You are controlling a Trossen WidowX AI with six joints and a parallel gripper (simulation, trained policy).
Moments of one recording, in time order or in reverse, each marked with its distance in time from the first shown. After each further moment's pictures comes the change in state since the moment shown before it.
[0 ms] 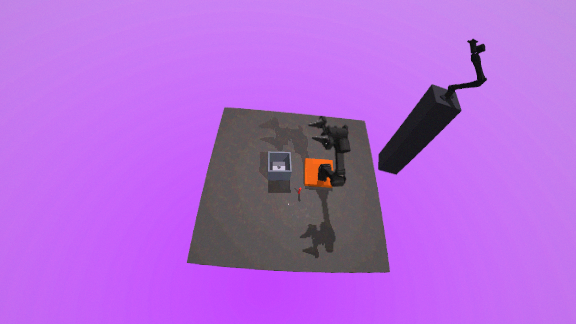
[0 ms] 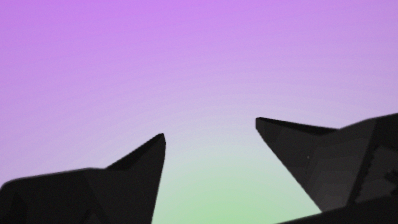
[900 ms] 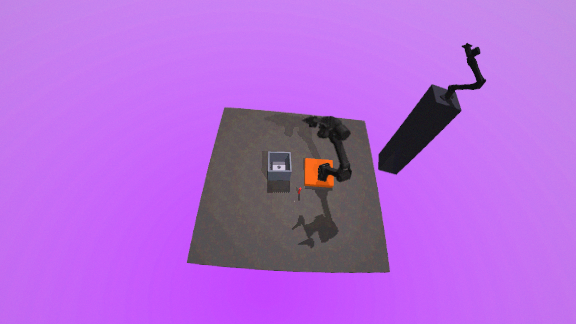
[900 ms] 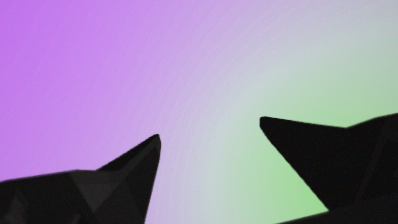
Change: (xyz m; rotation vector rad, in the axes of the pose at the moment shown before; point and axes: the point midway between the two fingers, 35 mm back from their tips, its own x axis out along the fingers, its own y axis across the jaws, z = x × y) arm 0.017 0.042 -0.029 0.807 0.111 -0.175
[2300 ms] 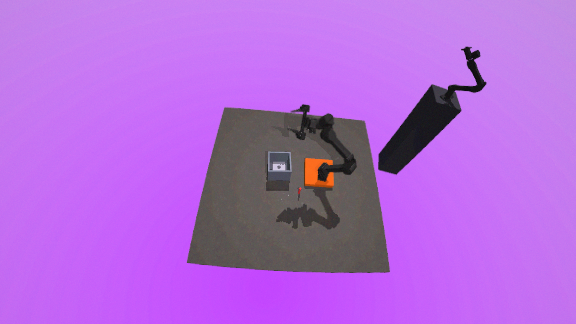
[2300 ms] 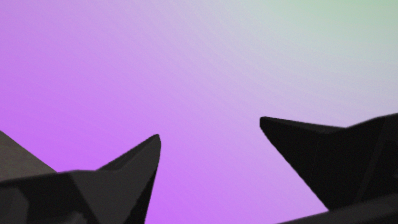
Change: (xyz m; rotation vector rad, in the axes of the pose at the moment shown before) arm 0.054 0.087 0.006 1.443 0.093 0.077
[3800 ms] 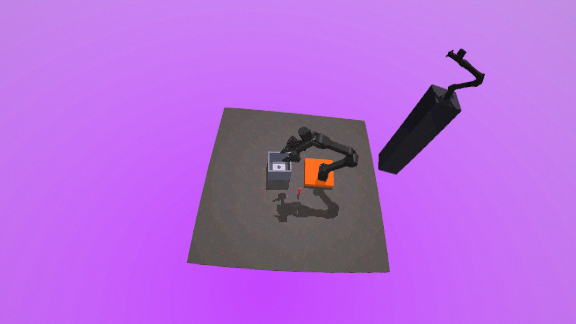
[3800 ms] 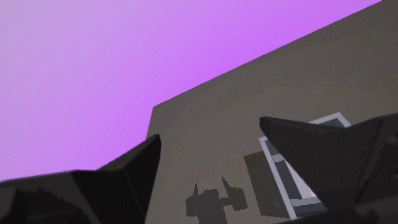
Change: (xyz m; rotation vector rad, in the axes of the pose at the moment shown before) arm -0.015 0.200 -0.077 1.297 0.740 0.334
